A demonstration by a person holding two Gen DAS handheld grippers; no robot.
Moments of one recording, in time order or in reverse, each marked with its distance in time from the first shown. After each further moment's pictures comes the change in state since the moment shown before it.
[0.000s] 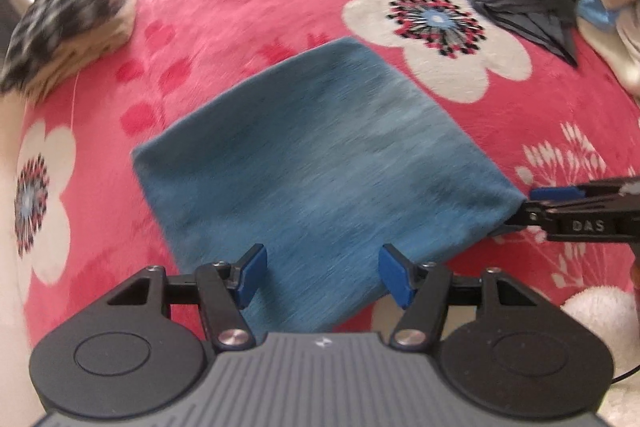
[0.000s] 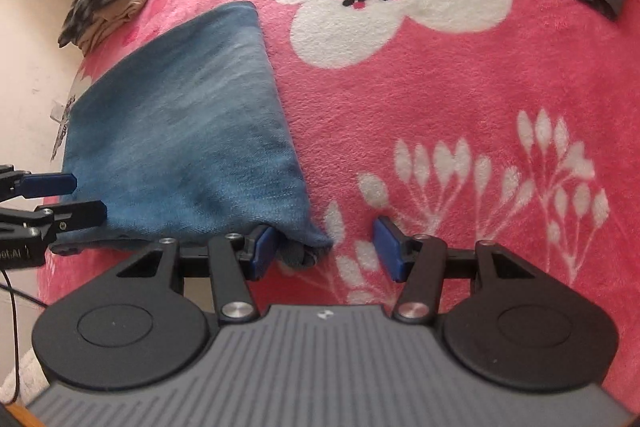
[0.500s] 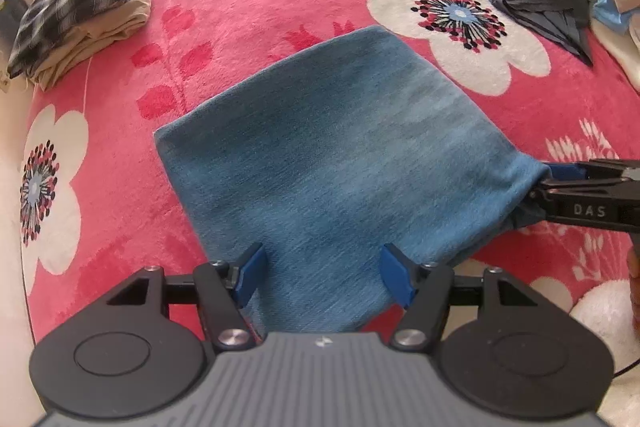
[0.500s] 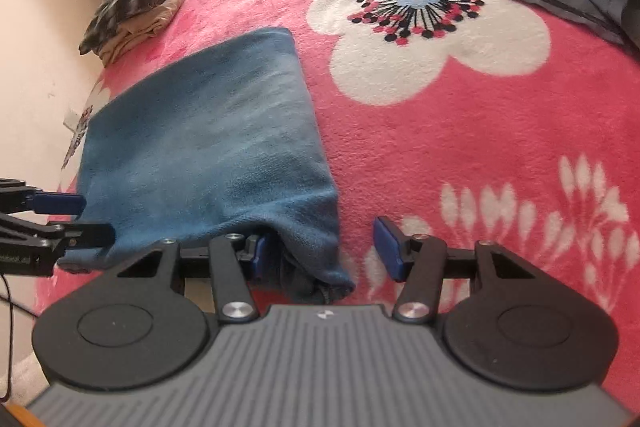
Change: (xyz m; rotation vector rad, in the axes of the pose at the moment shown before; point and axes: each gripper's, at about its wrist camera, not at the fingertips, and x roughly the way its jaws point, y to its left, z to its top) left arm 0.005 0.014 -0.005 0.008 0.006 0.024; right arm 0.011 0.022 0.004 -0.071 -0.102 0.016
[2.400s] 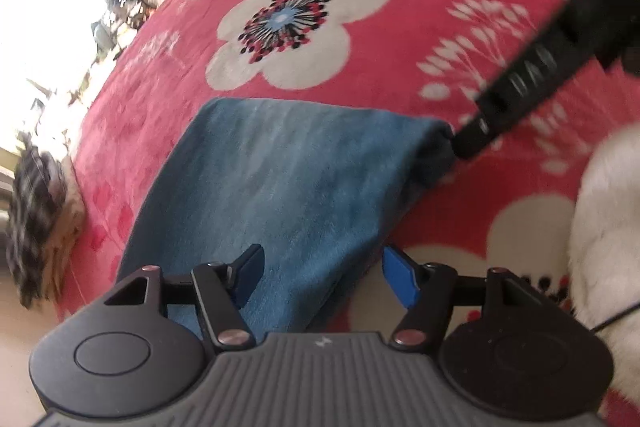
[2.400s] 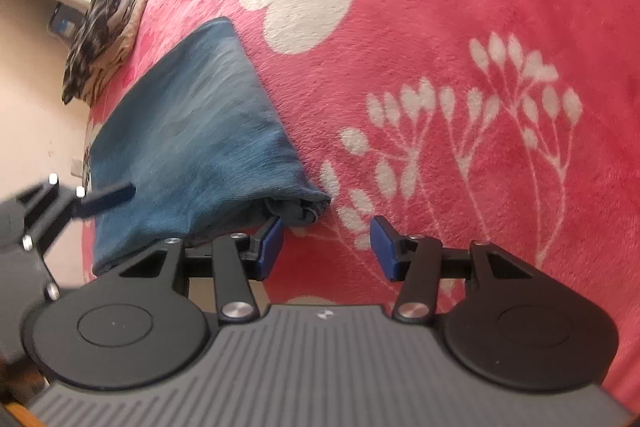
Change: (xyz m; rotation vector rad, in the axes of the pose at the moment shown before) left arm 0.010 -0.129 -0.024 0.673 -0.111 0.153; right arm -0.037 -0.041 -0.024 0.329 0.104 0.045
